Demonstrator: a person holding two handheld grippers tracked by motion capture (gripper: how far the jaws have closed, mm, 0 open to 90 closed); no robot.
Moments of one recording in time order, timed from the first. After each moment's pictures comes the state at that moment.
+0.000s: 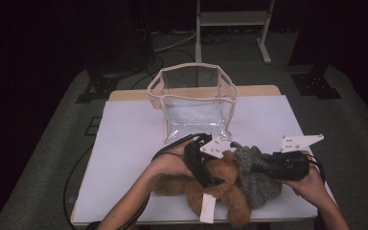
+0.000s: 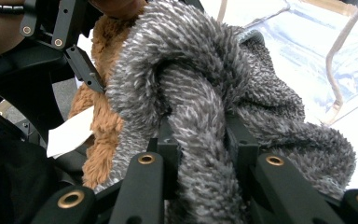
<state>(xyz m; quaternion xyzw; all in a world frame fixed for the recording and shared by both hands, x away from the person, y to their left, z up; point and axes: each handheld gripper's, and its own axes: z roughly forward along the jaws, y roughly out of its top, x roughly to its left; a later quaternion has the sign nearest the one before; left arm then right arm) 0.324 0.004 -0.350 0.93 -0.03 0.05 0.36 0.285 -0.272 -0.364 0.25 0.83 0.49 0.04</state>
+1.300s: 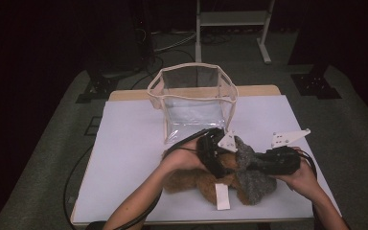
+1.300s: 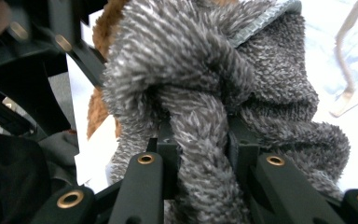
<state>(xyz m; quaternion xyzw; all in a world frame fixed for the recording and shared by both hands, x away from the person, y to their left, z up) 0.331 -0.015 -0.342 0.93 -0.02 0.10 0.34 0.308 -0.262 -0.379 0.25 0.85 0.47 0.01</state>
